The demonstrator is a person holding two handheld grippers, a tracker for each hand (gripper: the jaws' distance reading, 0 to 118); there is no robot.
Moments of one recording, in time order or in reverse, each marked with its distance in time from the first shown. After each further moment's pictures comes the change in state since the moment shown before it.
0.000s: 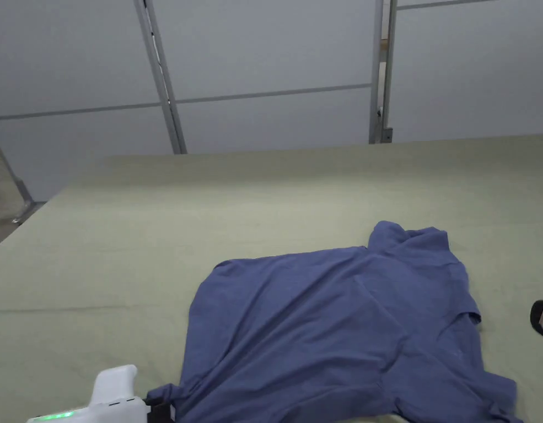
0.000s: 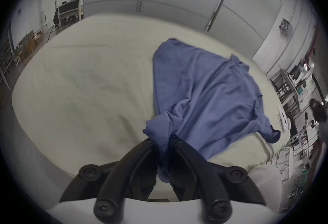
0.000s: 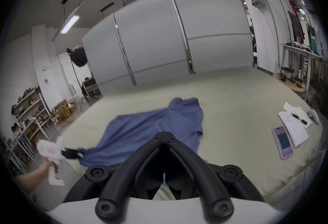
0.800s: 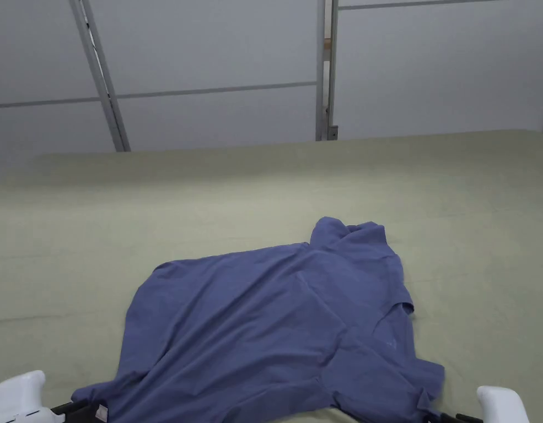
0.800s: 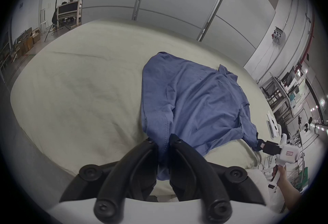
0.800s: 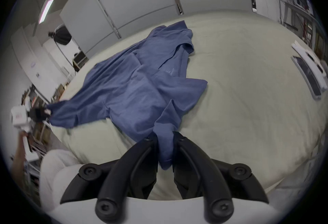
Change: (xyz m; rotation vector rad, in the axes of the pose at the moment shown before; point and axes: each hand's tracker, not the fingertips) left arm 0.004 0.011 0.017 0.052 -0.060 0.039; right arm 0.049 -0.135 -0.079 -0.372 -0.005 -0.124
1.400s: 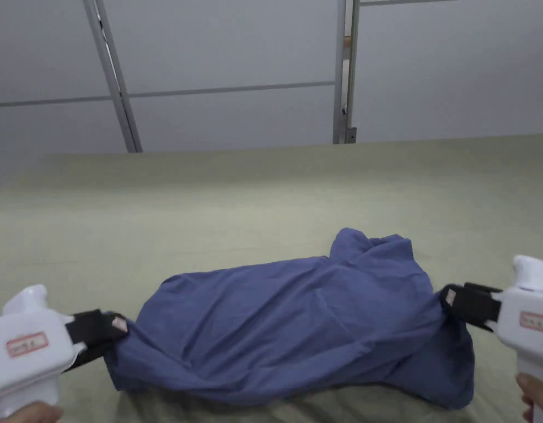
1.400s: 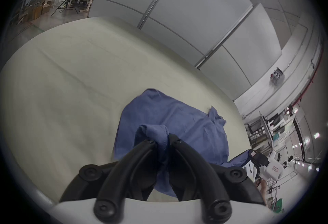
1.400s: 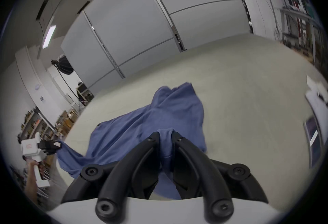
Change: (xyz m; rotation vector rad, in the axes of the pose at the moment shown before) left arm 0.007 0.134 -0.059 0.105 -0.118 0.265; right arm 0.006 0.198 -0.037 0.240 0.024 -0.054
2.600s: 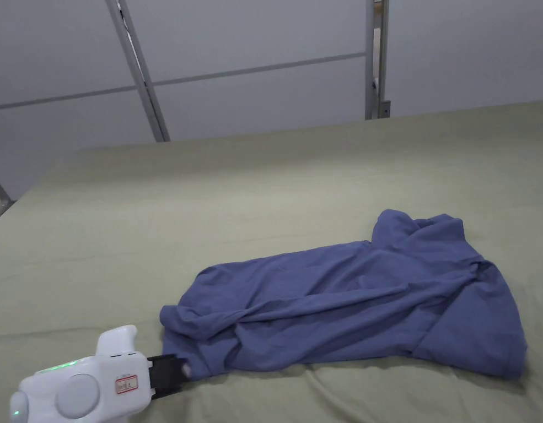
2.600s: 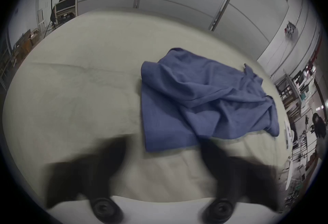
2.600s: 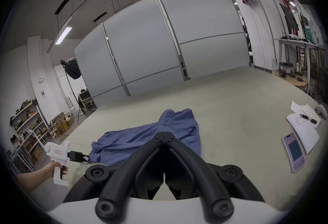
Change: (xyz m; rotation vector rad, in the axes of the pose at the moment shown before) left arm -0.048 -0.048 -0.077 -0.198 0.208 -0.254; right arm -0.021 -0.030 0.114 0.217 0.024 0.052
